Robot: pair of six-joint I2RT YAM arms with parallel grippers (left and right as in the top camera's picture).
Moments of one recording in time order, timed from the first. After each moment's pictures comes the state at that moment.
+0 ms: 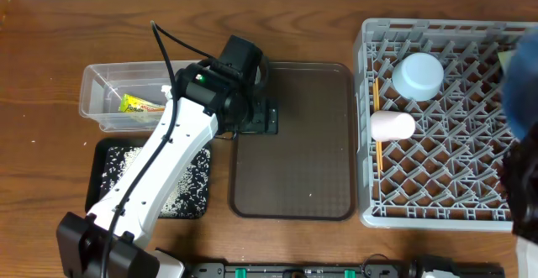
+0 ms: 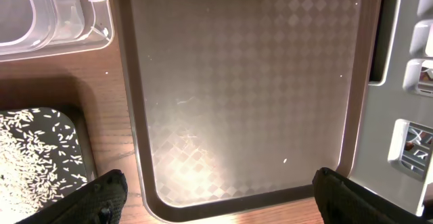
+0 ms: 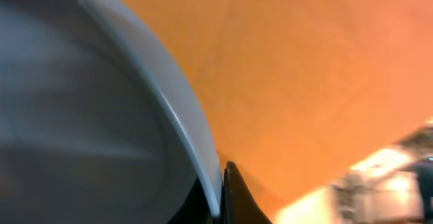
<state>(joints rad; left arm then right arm) -0.45 1.59 1.46 -1.17 0.15 -0.43 -0.13 1.00 1.35 -0.85 1.04 -0.01</state>
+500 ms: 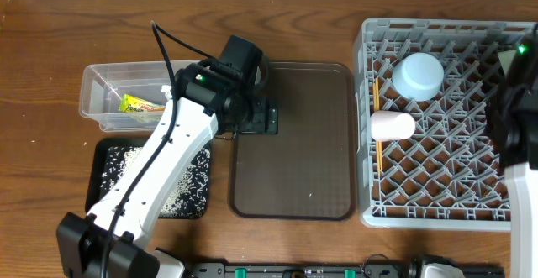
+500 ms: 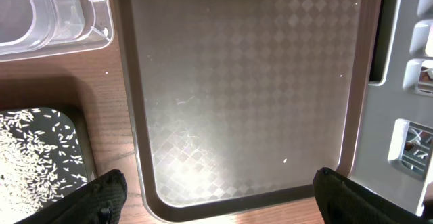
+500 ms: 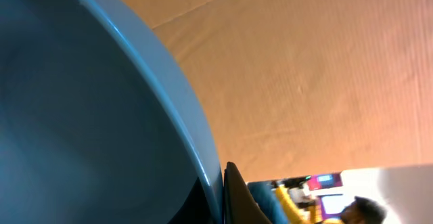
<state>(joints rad) -0.45 1.59 1.46 -1.17 0.15 -0.43 -0.14 1.25 1.35 -0.77 1.21 -0.52</state>
